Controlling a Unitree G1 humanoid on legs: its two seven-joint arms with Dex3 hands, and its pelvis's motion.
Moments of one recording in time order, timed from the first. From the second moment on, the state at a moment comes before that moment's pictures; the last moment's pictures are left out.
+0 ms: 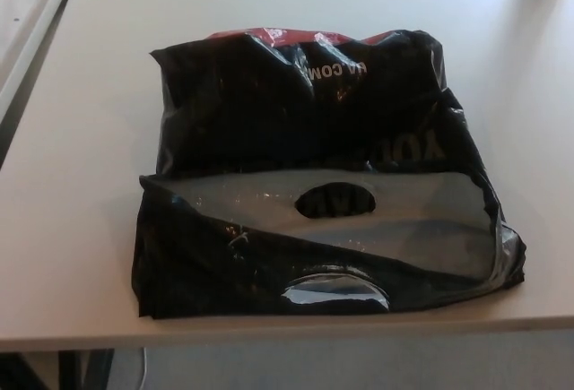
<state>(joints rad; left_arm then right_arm) 0.64 0.23 0.37 -0.03 0.12 -0.63 0.04 0.47 -0.36 -0.21 0.07 -0.23 -0.50 -0.10</state>
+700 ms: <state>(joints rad) 0.32 0.42 0.41 -0.24 0.09 -0.73 0.00 0.12 -0.55 -0.31 -0.08 -0.51 -0.68 -0.24</state>
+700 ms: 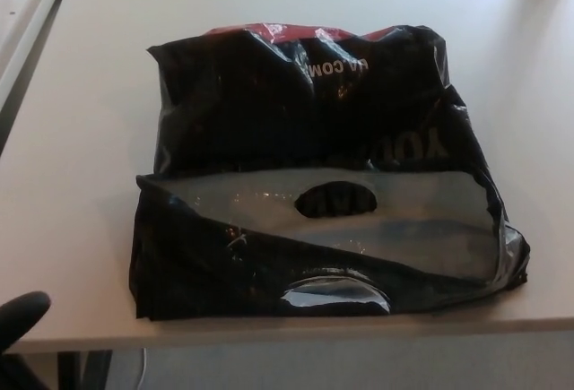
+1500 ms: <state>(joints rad) -0.06 0.59 0.16 0.27 0.02 -0.62 -0.24 -0.49 -0.53 -0.03 0.64 -0.54 -0.45 -0.19</state>
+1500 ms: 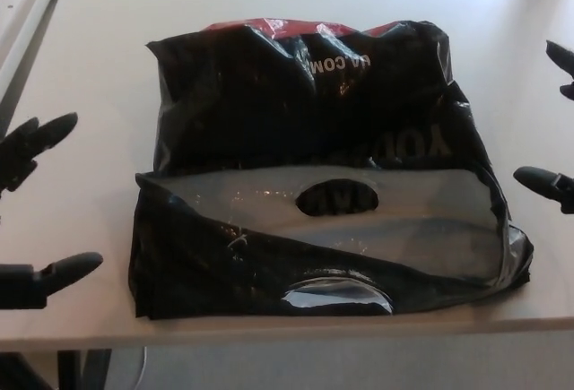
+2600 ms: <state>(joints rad) -0.11 0.57 0.10 0.21 -0.13 -0.32 -0.44 -0.51 -0.69 0.09 0.39 -0.43 -0.33 0.19</state>
